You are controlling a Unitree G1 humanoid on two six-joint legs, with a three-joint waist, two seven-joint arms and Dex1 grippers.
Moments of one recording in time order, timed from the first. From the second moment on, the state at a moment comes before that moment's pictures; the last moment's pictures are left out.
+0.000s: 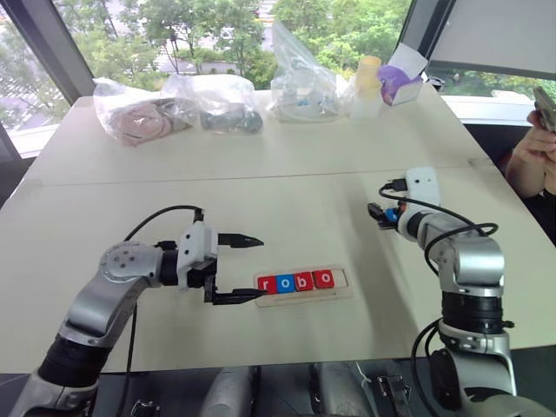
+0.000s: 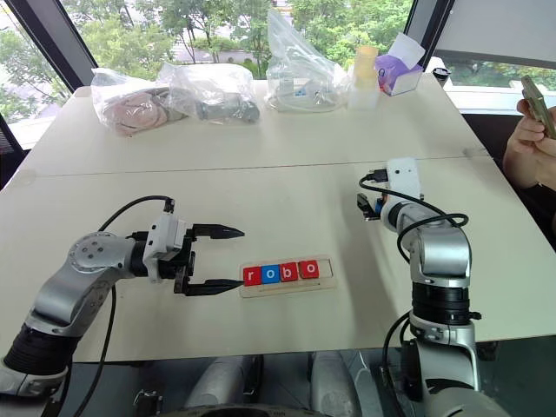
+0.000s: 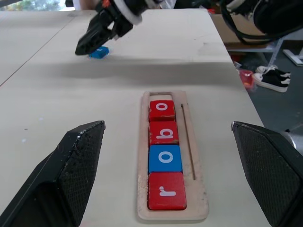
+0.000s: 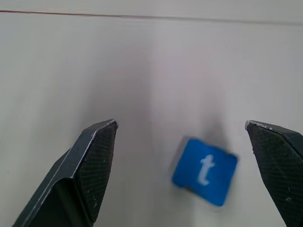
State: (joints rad) left arm -0.21 0.67 -0.09 -0.29 -0.46 0.23 -1.18; right arm -0.51 -0.32 -0.23 -0.16 0.07 1.12 0.22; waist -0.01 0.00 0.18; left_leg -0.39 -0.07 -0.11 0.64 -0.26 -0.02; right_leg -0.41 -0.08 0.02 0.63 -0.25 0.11
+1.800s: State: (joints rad) left arm -0.21 0.65 -0.10 -0.29 -0.46 0.23 -1.16; right arm -0.41 -0.60 -0.17 -0.17 0.28 1.01 0.51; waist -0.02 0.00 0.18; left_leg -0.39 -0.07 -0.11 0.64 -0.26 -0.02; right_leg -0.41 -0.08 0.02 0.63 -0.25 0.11
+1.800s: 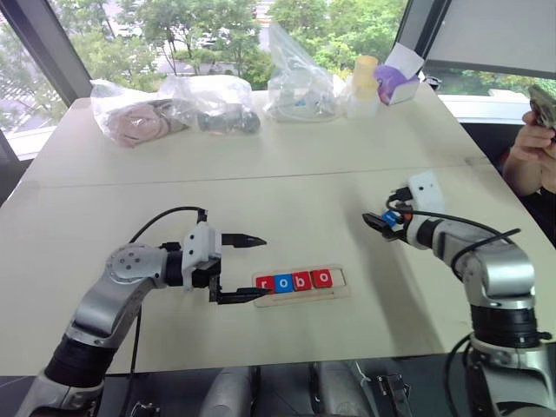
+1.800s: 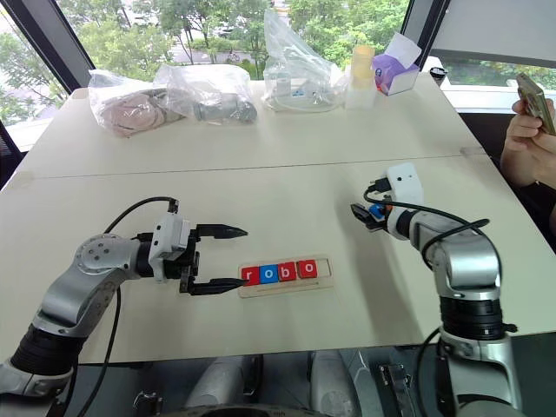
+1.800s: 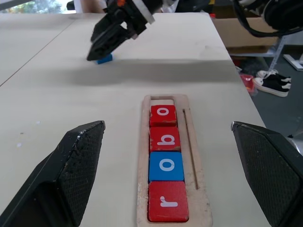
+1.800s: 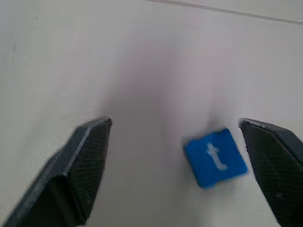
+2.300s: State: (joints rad) left arm -0.21 0.65 -0.10 -0.29 -0.46 0.23 -1.16; right arm -0.44 -0.73 -0.12 0.17 0.32 0.74 0.79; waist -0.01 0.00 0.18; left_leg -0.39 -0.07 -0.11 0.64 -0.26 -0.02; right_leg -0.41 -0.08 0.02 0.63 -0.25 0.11
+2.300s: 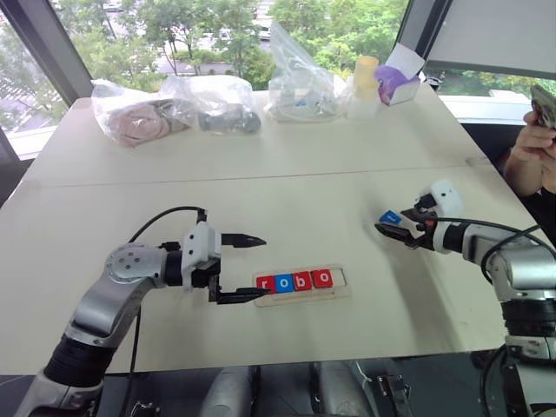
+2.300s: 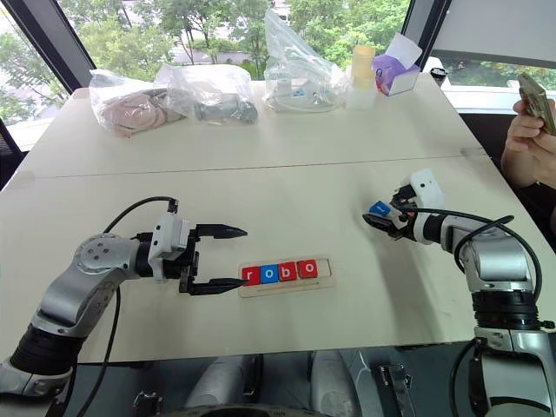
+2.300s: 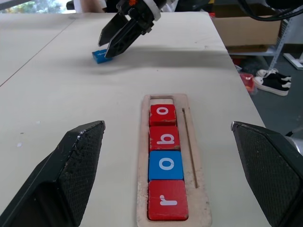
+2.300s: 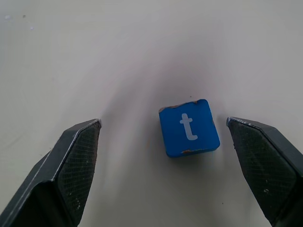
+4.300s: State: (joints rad) left arm -0.22 0.65 -0.11 -0.30 -0.46 0.24 -1.17; right arm -0.06 -1.13 -0.13 -0.27 0.31 0.50 1.15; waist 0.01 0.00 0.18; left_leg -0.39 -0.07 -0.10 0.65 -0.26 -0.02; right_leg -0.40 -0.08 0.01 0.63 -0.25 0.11
